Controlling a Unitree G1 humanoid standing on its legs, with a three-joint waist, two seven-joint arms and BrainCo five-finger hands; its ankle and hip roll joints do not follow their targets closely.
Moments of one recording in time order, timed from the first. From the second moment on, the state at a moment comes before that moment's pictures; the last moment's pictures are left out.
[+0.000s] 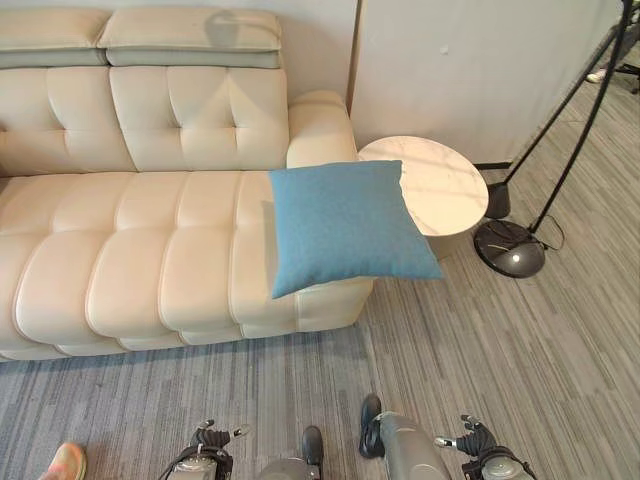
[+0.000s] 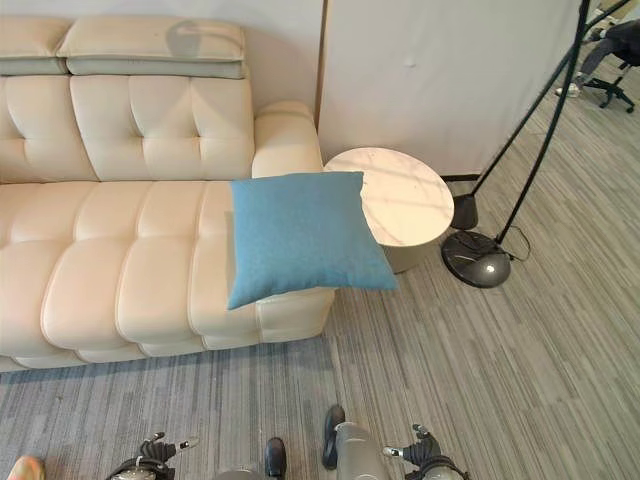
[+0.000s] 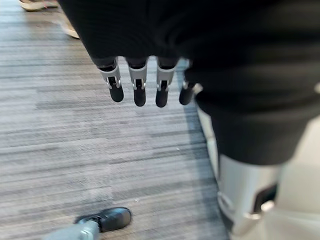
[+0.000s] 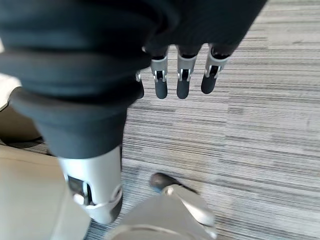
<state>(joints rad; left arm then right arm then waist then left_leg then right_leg) 0.00 0.29 -0.11 1.07 -0.18 0.08 0.21 0.01 -0.26 0.21 0.93 0.02 0.07 -0.16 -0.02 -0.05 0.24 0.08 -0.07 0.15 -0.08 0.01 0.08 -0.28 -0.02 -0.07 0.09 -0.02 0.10</state>
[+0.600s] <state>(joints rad) 0.02 0.22 -0.11 1.03 -0.20 0.07 0.20 0.00 -0.32 0.18 0.94 0.02 0.07 -0.16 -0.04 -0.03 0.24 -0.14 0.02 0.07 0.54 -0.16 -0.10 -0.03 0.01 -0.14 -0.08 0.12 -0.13</state>
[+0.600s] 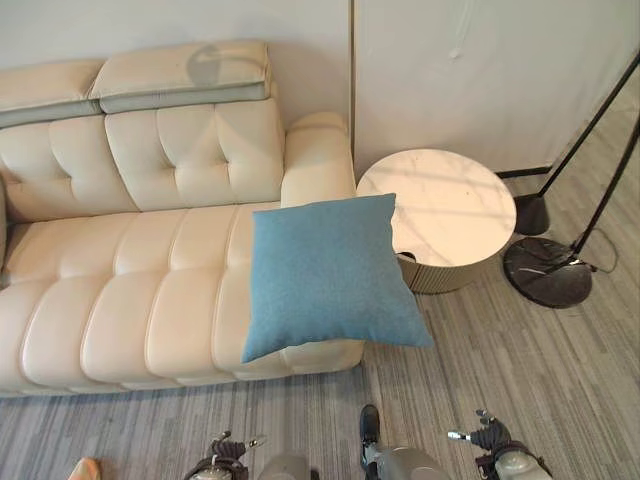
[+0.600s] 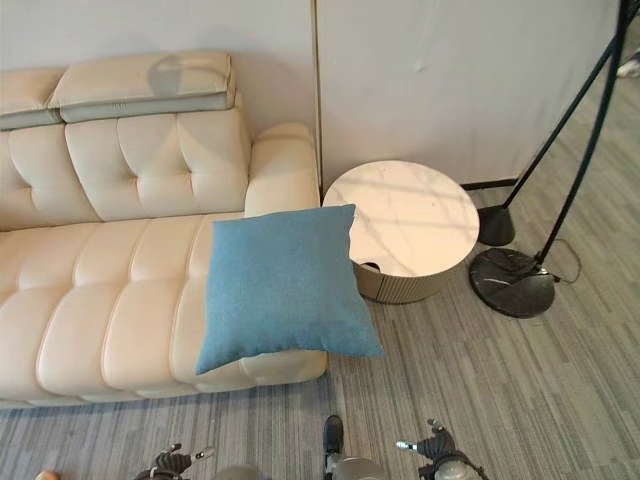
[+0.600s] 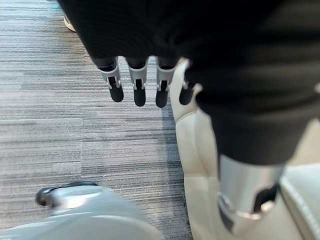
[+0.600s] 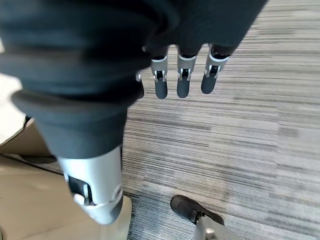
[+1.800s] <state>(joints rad) -0.41 0.50 -0.08 0.93 -0.66 0.07 0.23 -0.53 -0.67 0.29 0.62 0.04 0.23 -0.16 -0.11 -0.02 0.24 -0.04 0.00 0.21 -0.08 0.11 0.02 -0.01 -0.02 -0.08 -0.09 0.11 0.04</state>
